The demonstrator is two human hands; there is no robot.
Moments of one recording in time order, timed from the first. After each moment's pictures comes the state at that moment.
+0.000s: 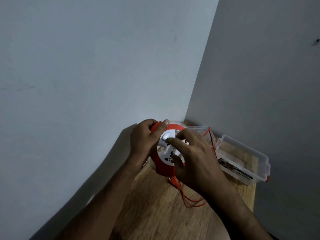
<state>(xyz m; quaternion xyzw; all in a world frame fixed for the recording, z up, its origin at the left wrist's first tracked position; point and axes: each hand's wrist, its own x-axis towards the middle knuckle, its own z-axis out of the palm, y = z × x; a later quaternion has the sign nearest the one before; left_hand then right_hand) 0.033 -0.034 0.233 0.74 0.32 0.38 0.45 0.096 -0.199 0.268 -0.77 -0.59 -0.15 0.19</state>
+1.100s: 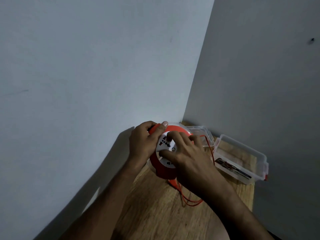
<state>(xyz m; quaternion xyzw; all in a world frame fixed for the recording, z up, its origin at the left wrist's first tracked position) 0.035 -0.037 0.231 0.73 0.33 0.37 0.47 0.101 -0.195 0.266 -0.76 -0.64 -0.13 0.03</state>
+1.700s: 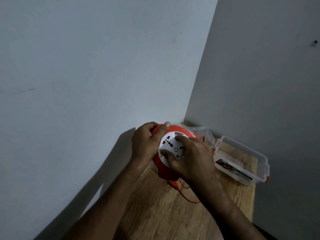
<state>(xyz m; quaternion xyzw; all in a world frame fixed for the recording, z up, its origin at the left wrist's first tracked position) 0.036 -0.044 0.234 0.73 0.34 0.37 0.46 0.098 -0.183 0.258 -0.86 -0.45 -0.07 0.22</state>
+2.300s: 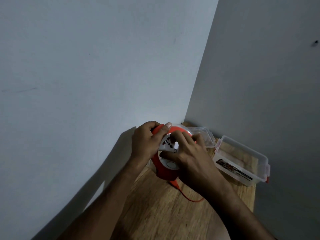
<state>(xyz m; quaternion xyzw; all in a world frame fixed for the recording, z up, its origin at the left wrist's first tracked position) 0.032 -0.039 0.233 0.75 0.32 0.37 0.45 0.106 -0.193 0.264 -0.76 -0.64 -0.12 0.01</state>
